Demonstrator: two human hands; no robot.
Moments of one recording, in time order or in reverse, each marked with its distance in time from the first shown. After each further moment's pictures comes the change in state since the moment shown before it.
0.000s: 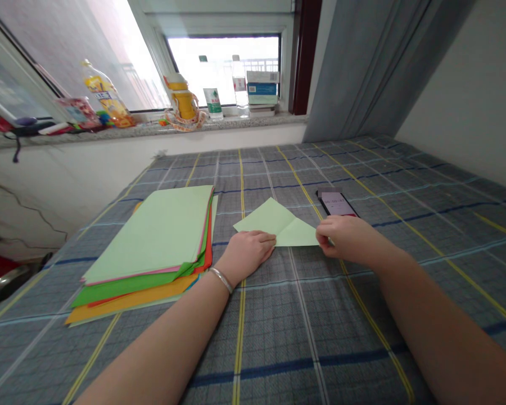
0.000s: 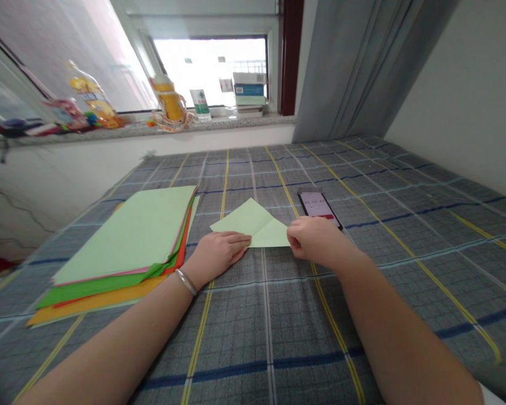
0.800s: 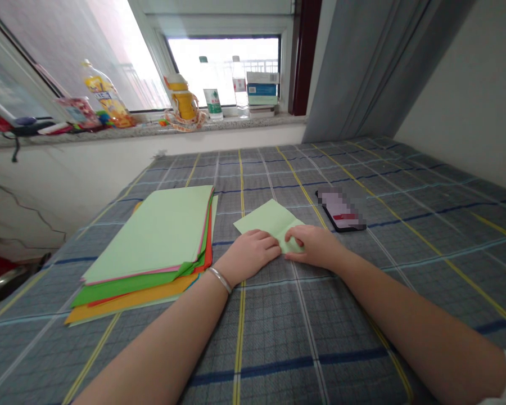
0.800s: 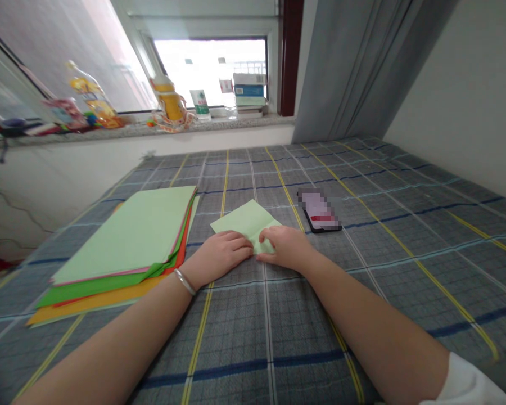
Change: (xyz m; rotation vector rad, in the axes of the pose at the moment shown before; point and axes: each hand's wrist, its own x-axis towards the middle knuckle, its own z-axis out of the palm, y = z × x) left_hand 0.004 0.003 -0.014 0.003 -0.095 0.208; right_hand 0.029 -0.034 0.049 0.211 0.066 0.099
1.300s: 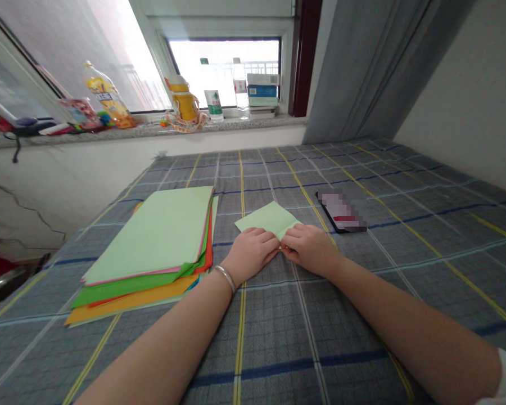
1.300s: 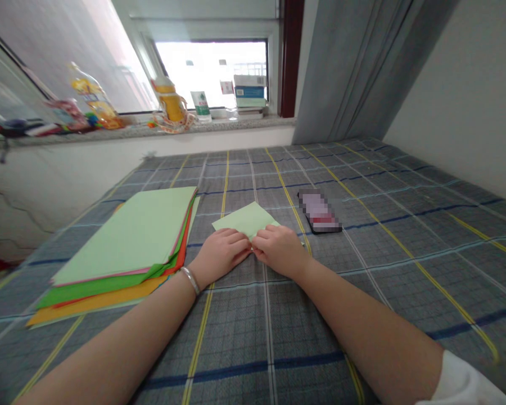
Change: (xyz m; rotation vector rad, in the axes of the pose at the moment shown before) left_hand 0.003 -0.001 0.012 0.015 0.127 -0.162; right_hand 0.004 -0.018 0.001 -0.243 0.167 -0.262
